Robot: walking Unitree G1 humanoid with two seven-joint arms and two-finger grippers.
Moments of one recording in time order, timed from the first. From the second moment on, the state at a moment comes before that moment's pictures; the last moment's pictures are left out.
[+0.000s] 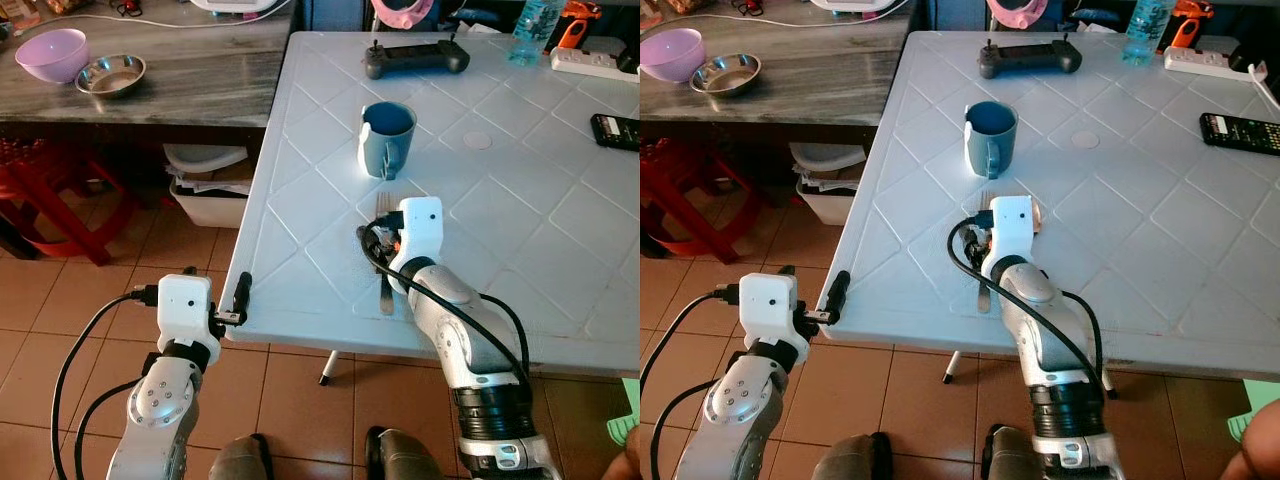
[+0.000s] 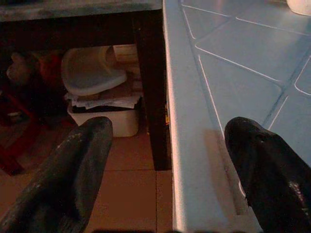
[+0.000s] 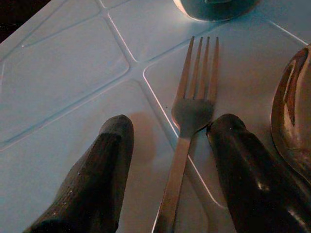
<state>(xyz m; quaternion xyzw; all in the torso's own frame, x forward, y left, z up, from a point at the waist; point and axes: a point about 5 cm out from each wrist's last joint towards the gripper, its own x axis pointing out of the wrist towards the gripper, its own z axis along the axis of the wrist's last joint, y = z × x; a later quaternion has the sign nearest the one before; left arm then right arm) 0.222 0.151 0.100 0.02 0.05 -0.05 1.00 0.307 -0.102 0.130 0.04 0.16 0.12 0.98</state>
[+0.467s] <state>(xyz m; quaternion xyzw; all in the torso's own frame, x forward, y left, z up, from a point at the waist) 0.222 0.150 0.099 0.02 0.06 -0.07 1.00 0.300 -0.109 0.120 0.04 0.20 0.12 0.97</state>
